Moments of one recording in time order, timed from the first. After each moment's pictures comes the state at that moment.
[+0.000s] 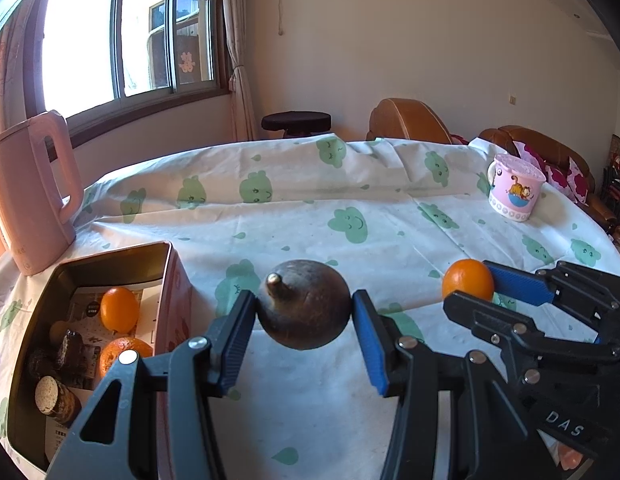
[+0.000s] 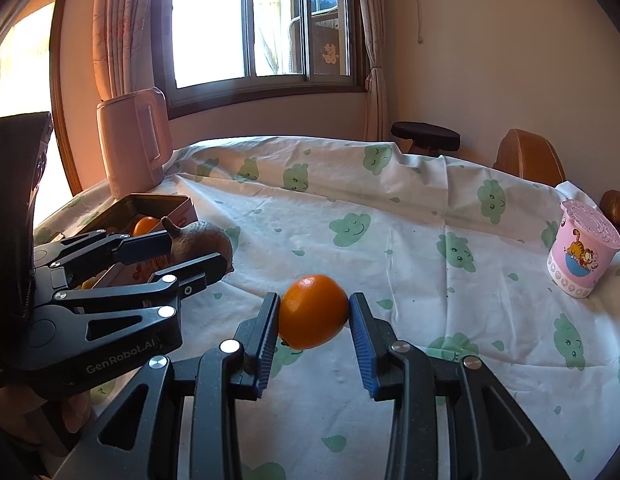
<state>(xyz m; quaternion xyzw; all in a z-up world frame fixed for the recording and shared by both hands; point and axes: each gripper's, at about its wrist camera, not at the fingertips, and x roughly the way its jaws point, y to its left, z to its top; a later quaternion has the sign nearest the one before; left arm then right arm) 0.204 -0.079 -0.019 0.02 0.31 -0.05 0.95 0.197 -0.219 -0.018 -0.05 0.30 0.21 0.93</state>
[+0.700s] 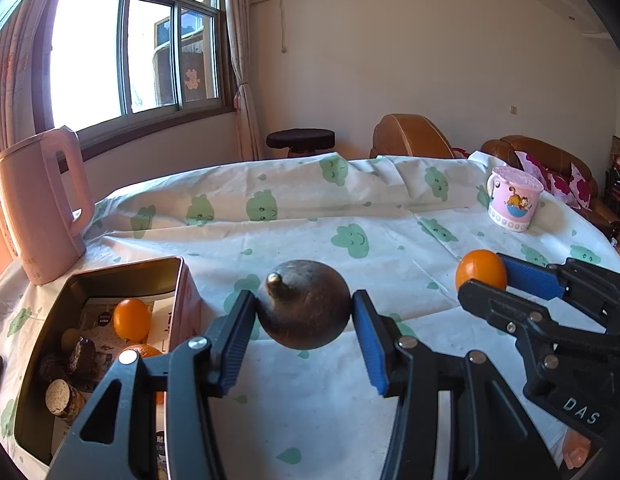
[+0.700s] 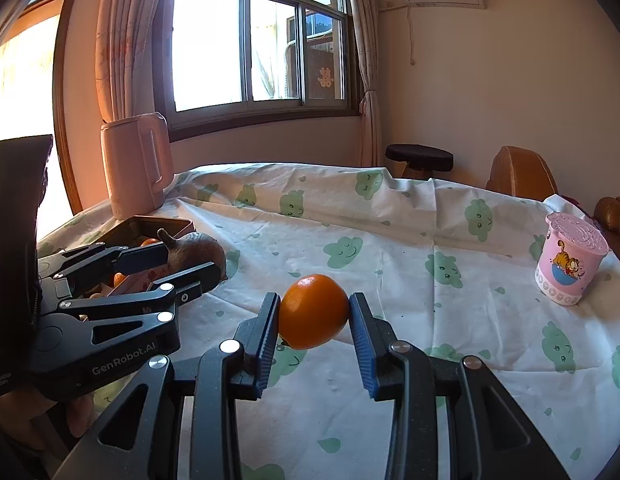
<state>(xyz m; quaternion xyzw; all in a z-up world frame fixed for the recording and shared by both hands) 0.192 -0.080 -0.012 0.03 0.27 -0.04 0.96 0.183 -0.226 -0.008 -0.04 0.25 0.20 0.95</state>
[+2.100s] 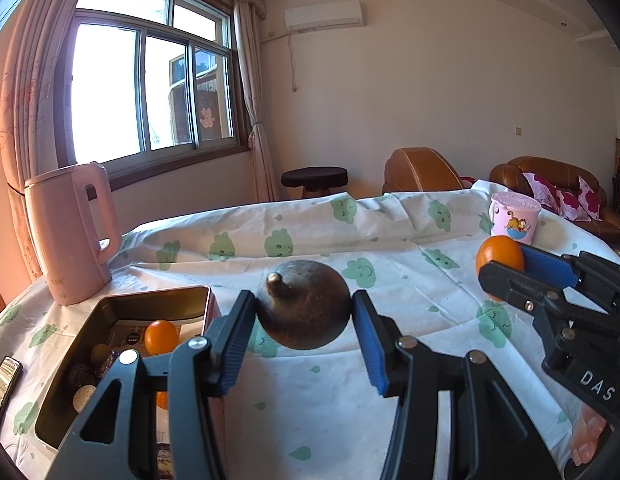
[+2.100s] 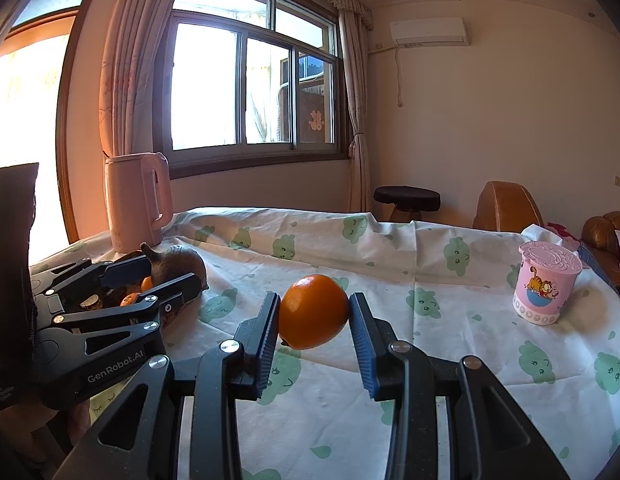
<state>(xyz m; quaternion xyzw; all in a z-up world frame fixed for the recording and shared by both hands) 0.162 -0.081 0.002 0.04 0.20 -0.02 0.98 0.155 -0.238 0.003 -0.03 0.17 0.18 0.97</state>
